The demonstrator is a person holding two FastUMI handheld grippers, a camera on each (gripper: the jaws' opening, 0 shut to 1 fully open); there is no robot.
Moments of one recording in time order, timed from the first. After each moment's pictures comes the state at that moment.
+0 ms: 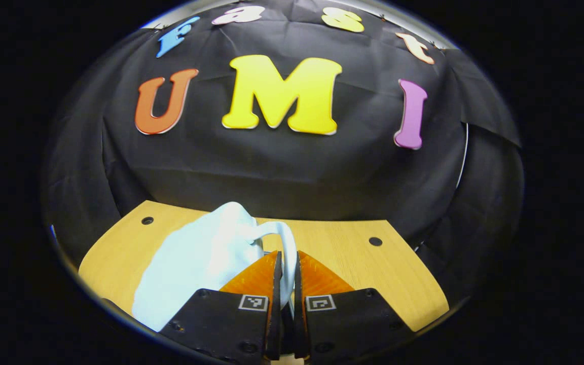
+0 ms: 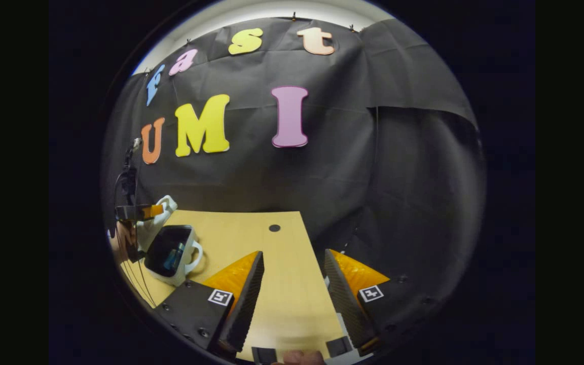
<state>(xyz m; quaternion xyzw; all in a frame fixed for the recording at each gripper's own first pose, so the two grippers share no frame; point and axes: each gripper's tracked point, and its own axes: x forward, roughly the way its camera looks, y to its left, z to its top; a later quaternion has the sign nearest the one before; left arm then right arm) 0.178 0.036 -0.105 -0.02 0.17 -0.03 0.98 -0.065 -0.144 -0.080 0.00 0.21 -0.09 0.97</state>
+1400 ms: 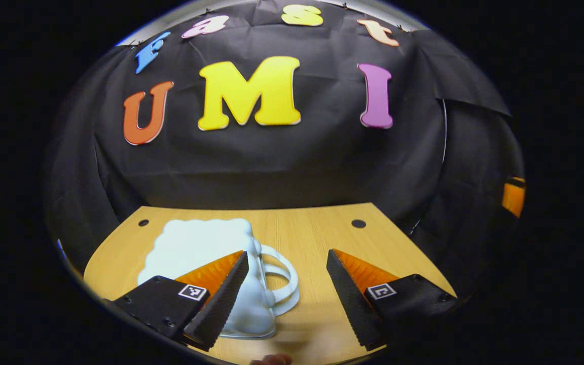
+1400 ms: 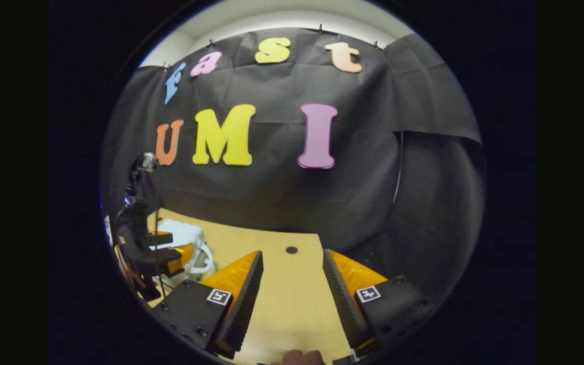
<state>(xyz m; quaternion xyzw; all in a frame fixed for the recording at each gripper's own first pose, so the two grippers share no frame) 0.115 -0.010 -0.083 0.02 0.14 -0.02 0.99 0.001 -0.063 -0.047 -0.02 0.14 -0.01 0.99</state>
